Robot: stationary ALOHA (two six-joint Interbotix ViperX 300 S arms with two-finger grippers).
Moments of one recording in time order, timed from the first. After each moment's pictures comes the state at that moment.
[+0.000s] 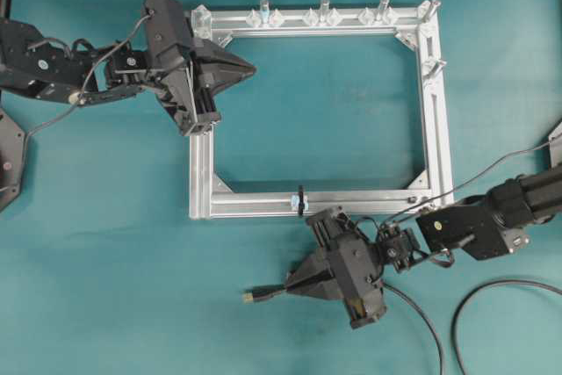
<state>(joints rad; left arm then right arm) 0.25 -0.01 0.90 -0.06 -0.47 0.00 0.31 0.39 0.68 -0.10 -0.55 0.18</state>
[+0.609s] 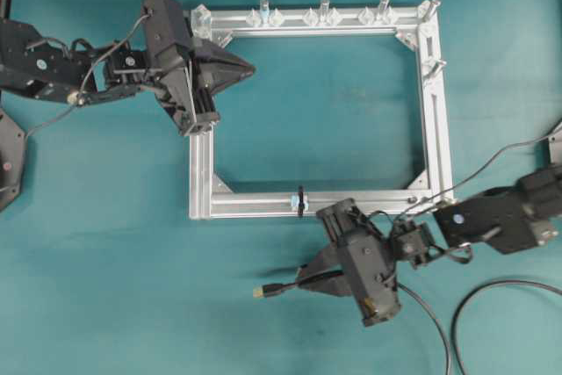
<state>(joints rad) 0.25 -0.01 0.90 -0.06 -0.47 0.00 0.31 0.24 0.73 -0.10 -0.50 0.18</state>
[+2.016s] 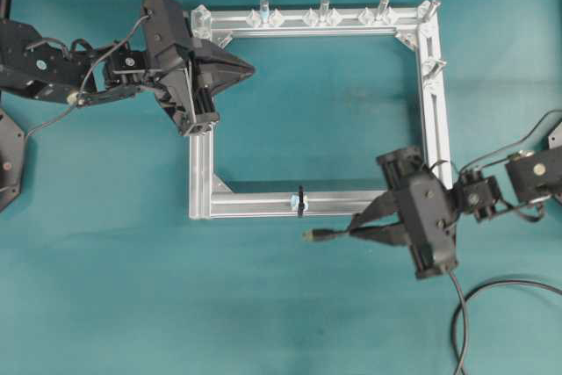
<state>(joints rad) 0.25 -0.01 0.90 -0.06 -0.47 0.00 0.21 -0.11 0.96 -0.10 -0.29 0.18</state>
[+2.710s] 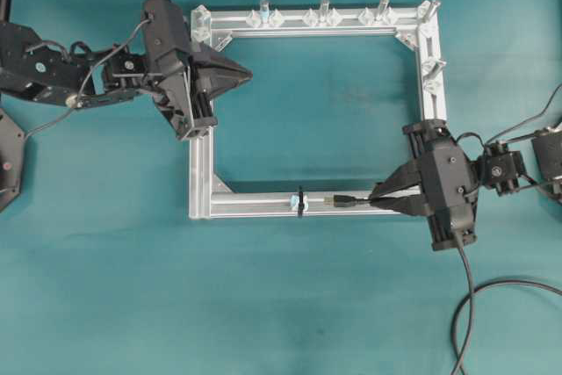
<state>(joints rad) 0.23 -0.01 0.91 -0.06 -0.45 0.00 0.13 -0.21 1.04 -0.10 -0.24 0.19</state>
